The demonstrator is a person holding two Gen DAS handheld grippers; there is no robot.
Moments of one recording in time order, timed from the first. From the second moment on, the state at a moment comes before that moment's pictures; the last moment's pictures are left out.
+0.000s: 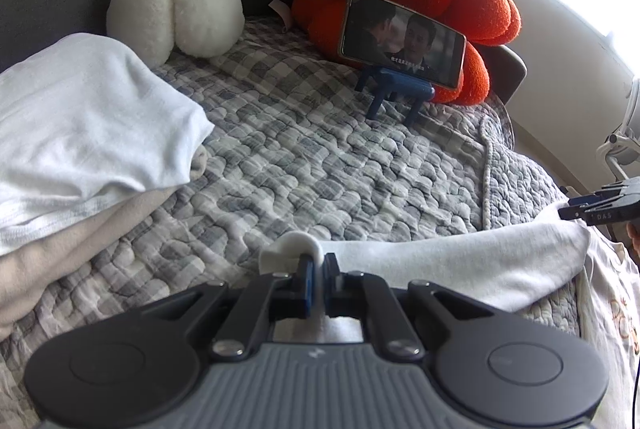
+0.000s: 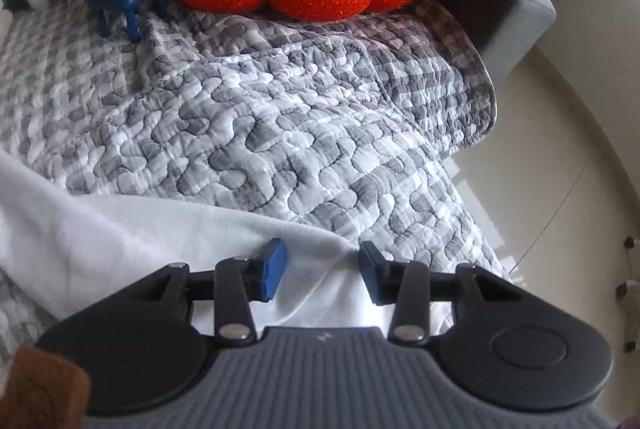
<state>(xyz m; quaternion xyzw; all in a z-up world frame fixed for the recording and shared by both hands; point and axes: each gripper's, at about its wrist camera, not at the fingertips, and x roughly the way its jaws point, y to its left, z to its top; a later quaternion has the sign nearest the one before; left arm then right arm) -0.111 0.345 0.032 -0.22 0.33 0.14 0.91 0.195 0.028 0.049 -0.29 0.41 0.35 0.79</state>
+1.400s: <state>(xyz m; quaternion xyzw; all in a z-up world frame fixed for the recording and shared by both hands) -0.038 0.362 0.047 -0.07 0.27 0.27 0.92 0.188 0.046 0.053 -0.19 0.25 0.21 0.93</state>
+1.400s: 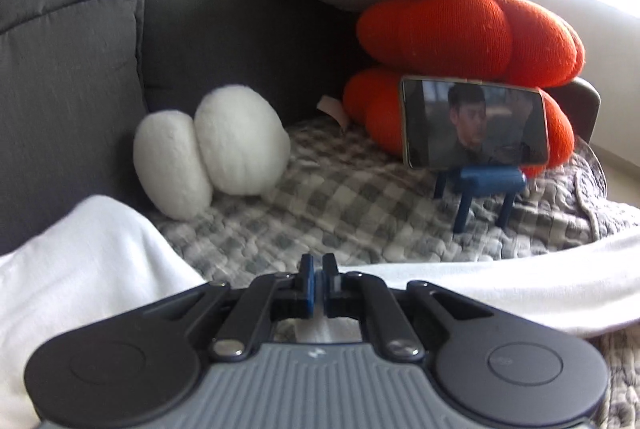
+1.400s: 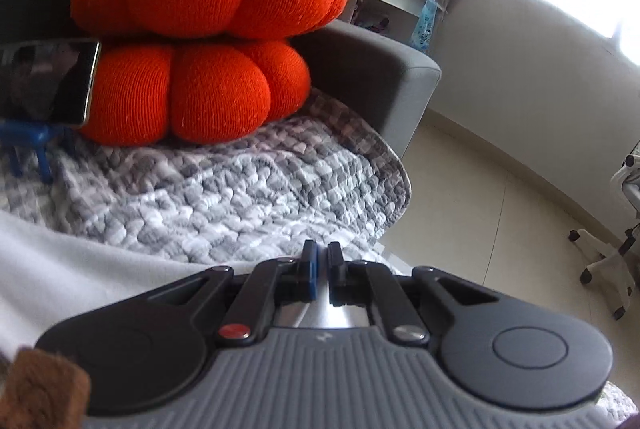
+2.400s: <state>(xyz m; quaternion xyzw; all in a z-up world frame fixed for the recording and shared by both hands) -0.061 0.337 0.046 -0.09 0.33 0.23 0.91 0.077 -0.002 0.081 -0.09 0.37 0.35 0.86</state>
